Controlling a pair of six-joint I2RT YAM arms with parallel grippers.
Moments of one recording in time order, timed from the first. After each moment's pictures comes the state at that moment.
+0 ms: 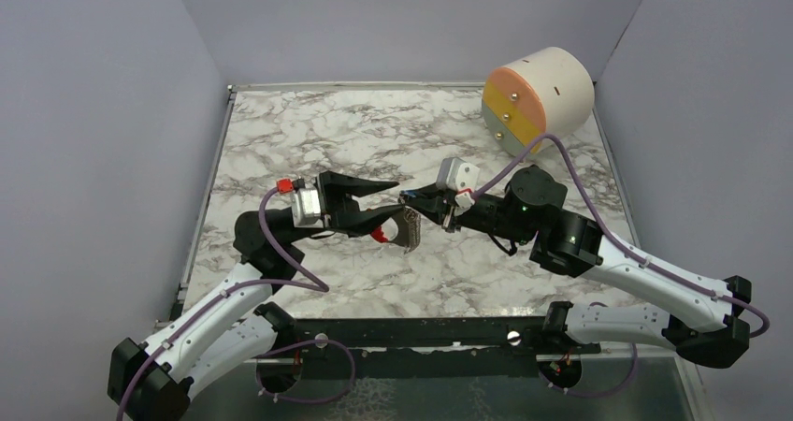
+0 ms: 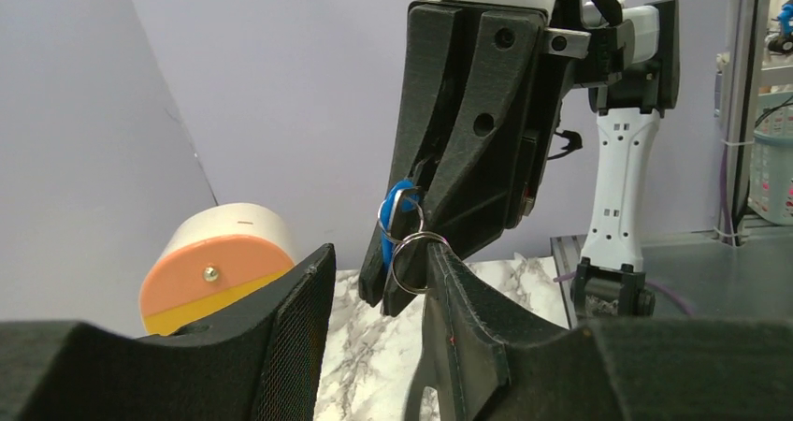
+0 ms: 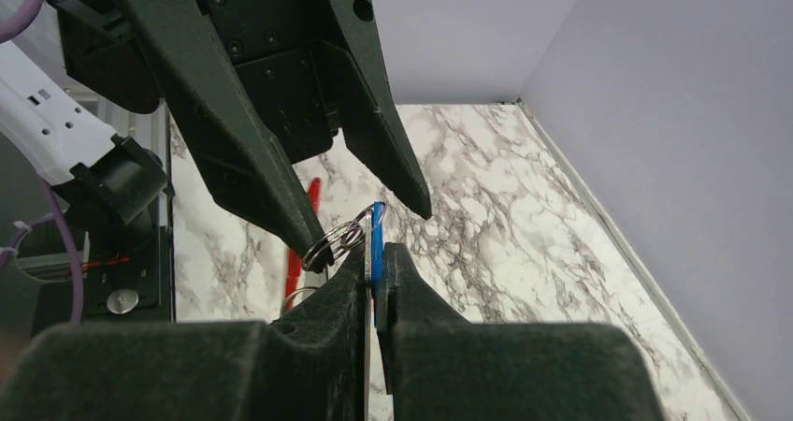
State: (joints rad) left arm -0.63 0.81 0.58 0.88 0.71 -0.24; right arm 1.11 1.03 1.13 -0.10 -0.12 -0.31
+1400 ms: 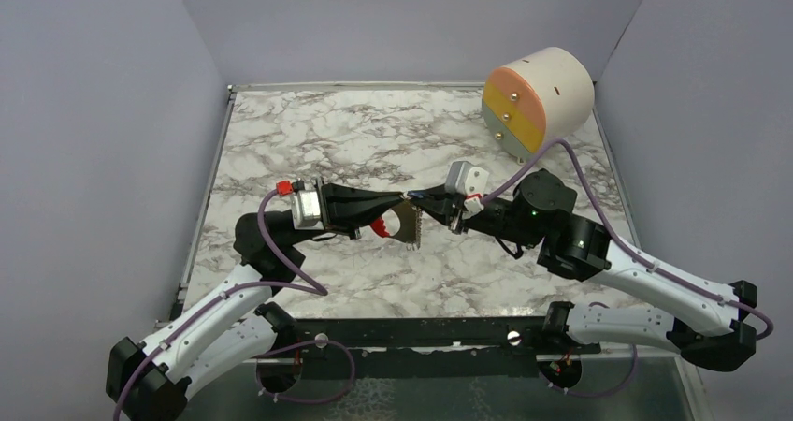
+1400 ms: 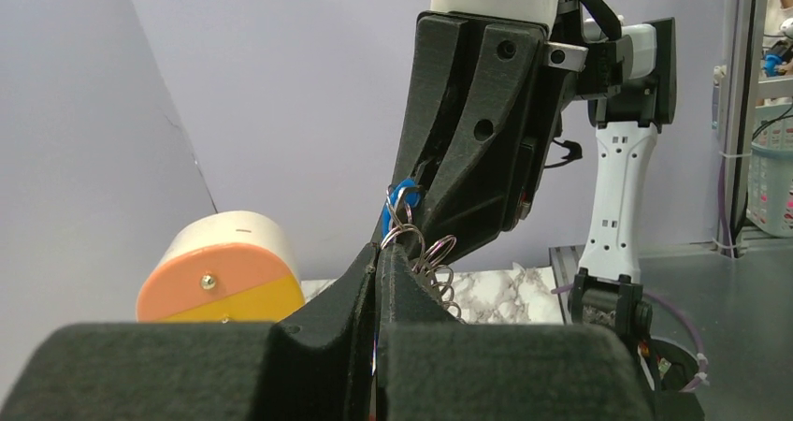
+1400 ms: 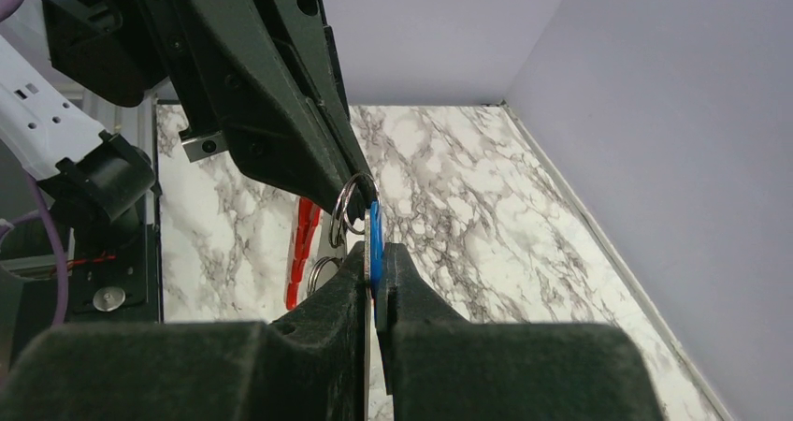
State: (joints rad) left arm -0.66 0.80 0.58 0.88 0.69 -0.23; right arm 1.11 0.98 1.11 -0.10 -0.09 -0.32
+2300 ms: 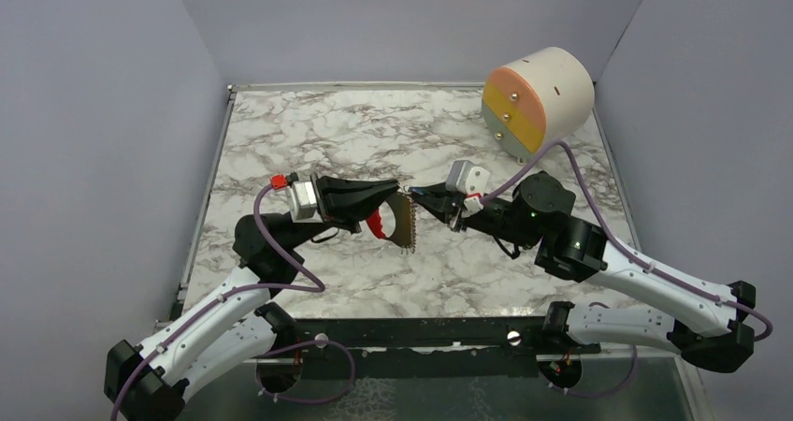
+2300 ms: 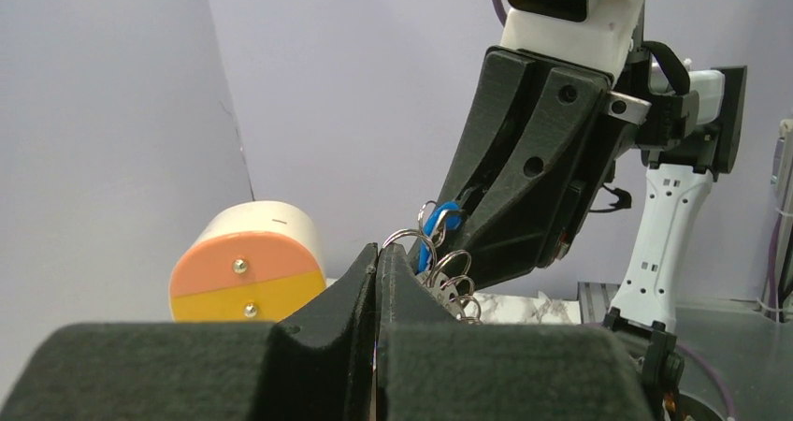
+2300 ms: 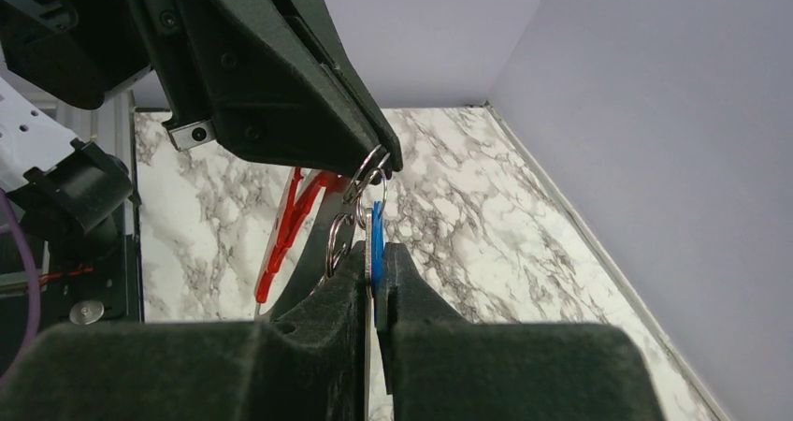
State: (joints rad) left arm -0.68 0.78 0.58 0.83 0.52 -0.23; right arm 1.11 0.98 1.07 -0.06 -0.07 -0.32
